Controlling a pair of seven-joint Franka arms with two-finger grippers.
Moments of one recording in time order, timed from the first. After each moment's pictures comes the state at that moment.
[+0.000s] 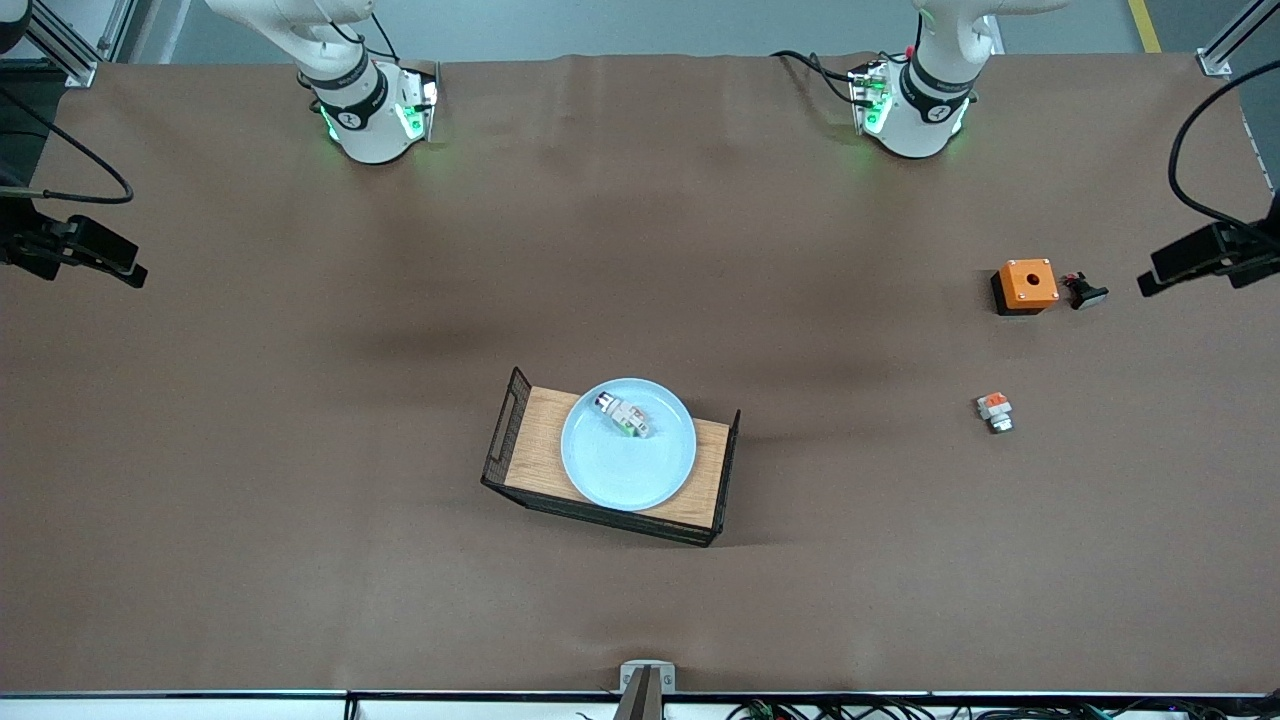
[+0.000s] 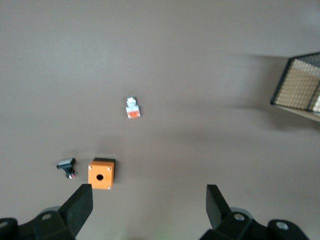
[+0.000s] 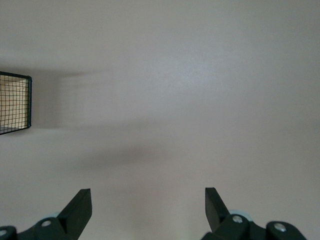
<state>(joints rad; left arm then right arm) -0.03 0.16 0.04 -1.28 -0.08 1.39 -0.09 -0.03 0.00 -0.02 -1.56 -0.01 1.56 0.05</state>
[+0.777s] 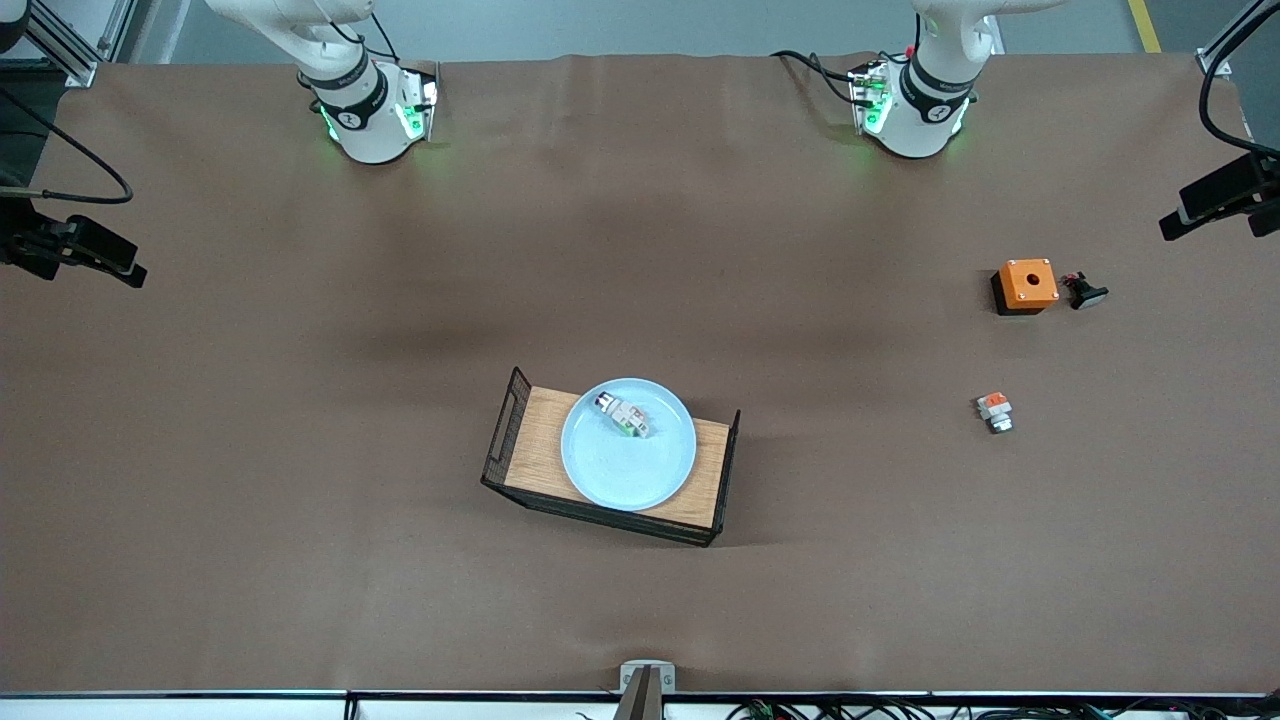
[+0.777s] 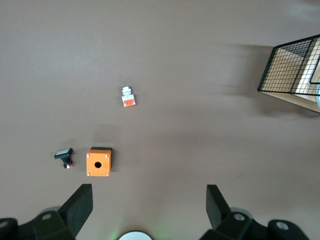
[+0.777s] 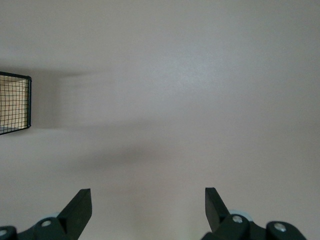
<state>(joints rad) 0.06 0.04 -0.02 -1.35 -0.12 1.37 -0.05 -0.03 0.00 -0.02 -1.56 -0.01 1.56 0.05</state>
